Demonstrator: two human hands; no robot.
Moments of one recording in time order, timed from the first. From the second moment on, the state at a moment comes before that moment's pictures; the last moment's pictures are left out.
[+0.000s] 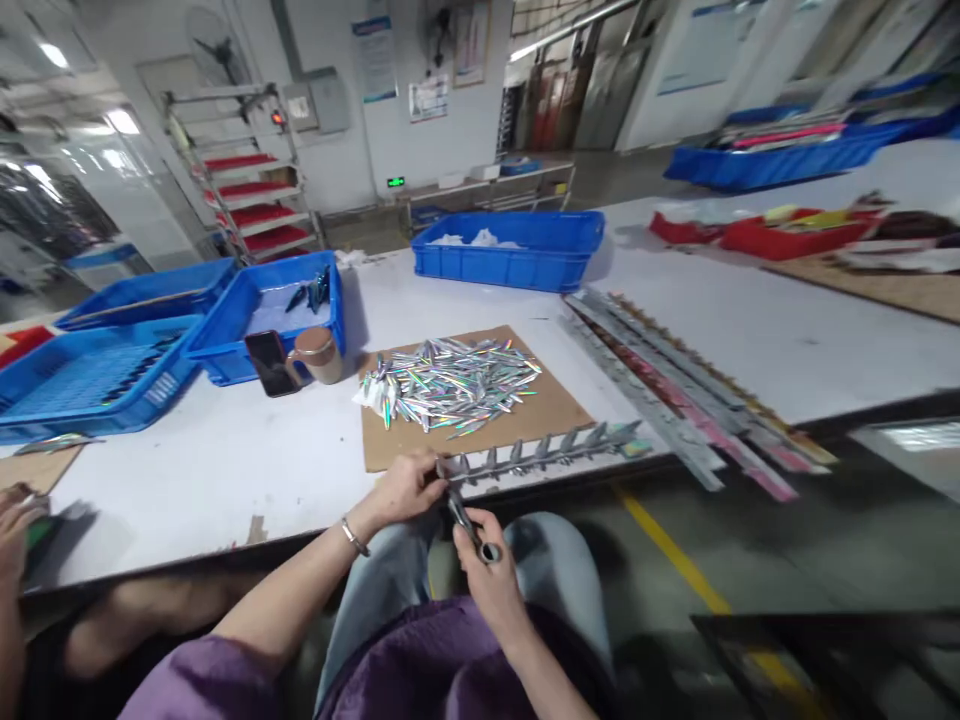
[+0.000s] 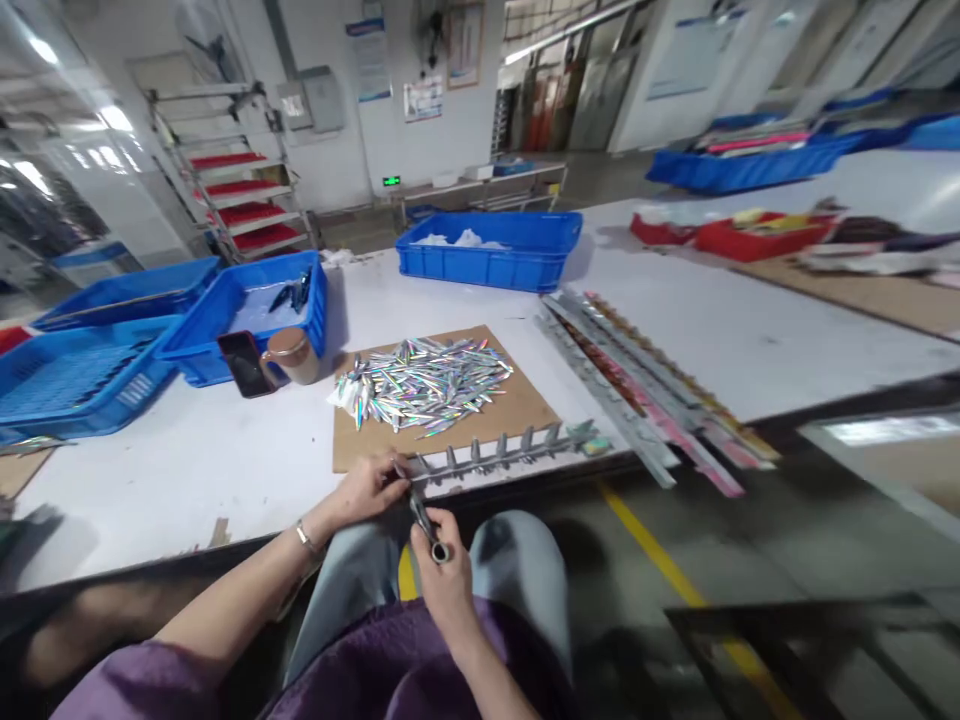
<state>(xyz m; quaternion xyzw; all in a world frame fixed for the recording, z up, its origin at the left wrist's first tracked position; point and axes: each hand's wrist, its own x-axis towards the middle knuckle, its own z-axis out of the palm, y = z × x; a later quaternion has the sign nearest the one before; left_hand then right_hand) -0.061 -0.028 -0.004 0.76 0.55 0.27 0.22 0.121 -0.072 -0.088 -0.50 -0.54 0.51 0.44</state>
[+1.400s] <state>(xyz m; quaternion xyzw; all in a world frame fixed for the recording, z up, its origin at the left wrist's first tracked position) -0.106 -0.031 0.008 0.69 0.51 0.35 0.36 0.109 -0.099 -0.076 -0.45 -0.56 0.56 0.41</state>
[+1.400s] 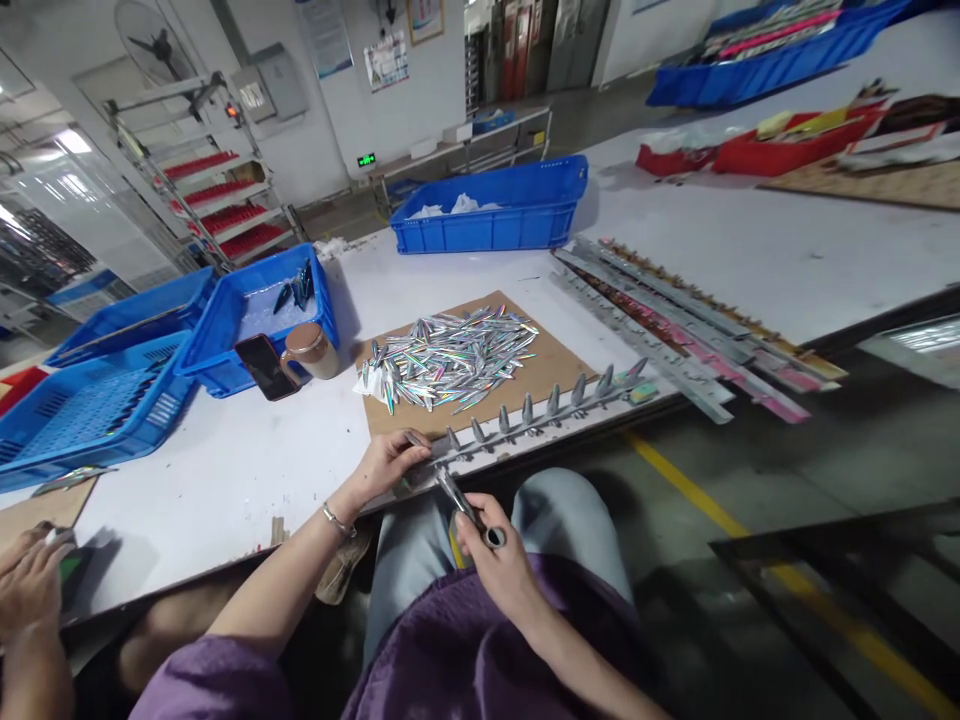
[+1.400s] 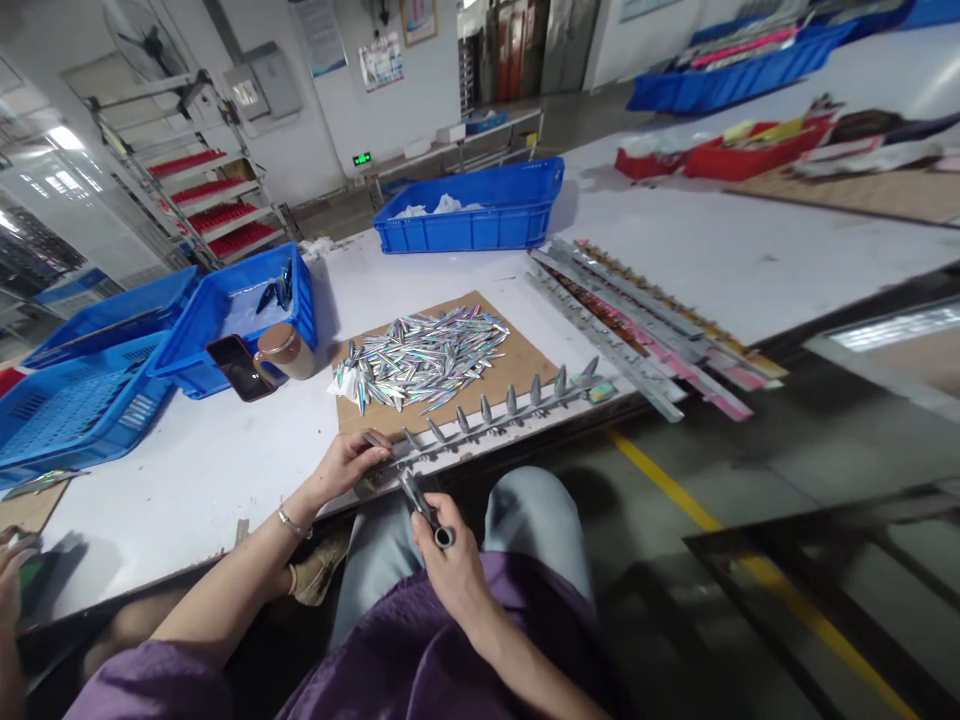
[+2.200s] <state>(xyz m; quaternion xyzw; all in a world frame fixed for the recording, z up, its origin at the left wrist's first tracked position) -0.093 -0.021 0.025 0.82 0.47 0.21 0.24 0.100 -0.093 -0.067 -0.46 -0.42 0.67 0.41</state>
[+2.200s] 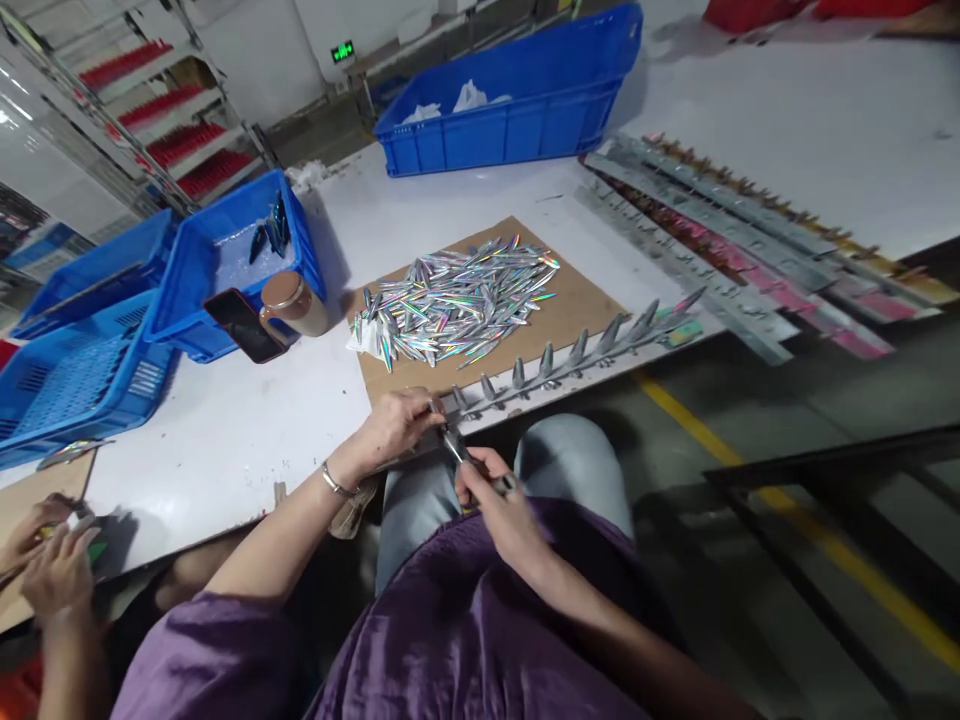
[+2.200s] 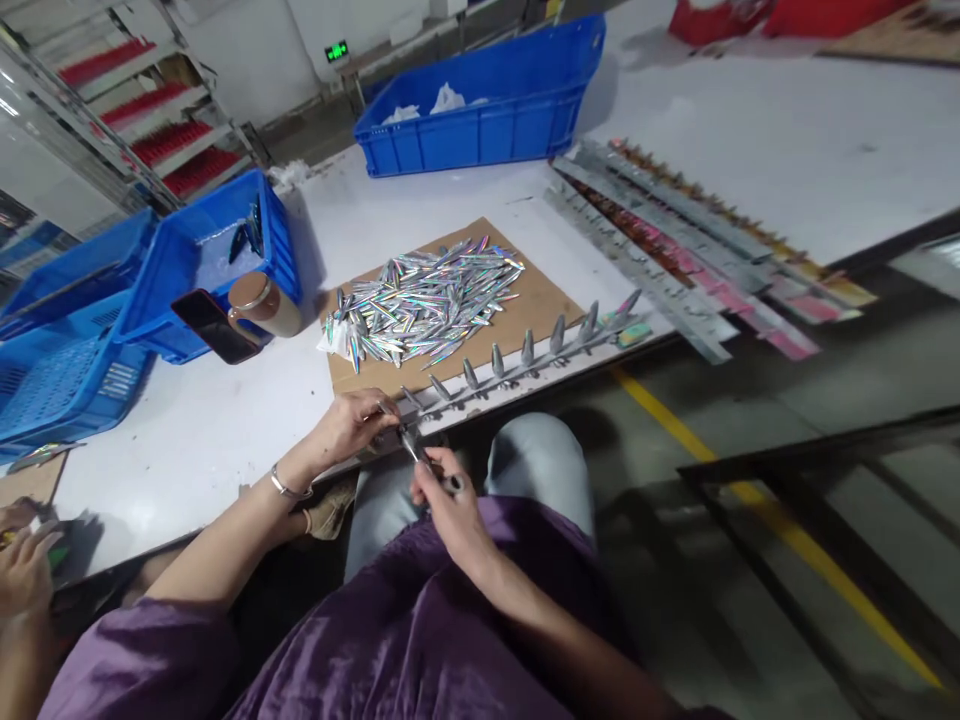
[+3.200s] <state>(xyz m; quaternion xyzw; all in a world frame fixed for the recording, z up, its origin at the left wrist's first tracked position) -0.093 -0.024 0.021 0.81 0.49 0.24 0.22 0.120 -0.092 -0.037 -0.50 -0.84 0.03 0.19</state>
